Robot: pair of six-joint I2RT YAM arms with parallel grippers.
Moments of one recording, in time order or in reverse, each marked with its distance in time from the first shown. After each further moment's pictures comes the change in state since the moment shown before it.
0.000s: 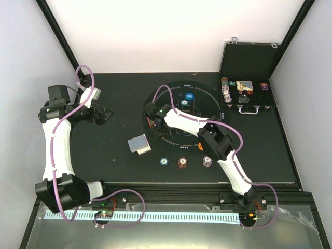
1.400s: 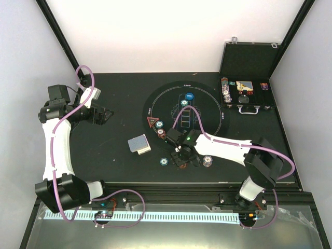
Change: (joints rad) left arm 0.000 0.001 0.000 -0.002 0.001 0.000; right arm 0.149 -0.658 -0.764 0.071 -0.072 0.159
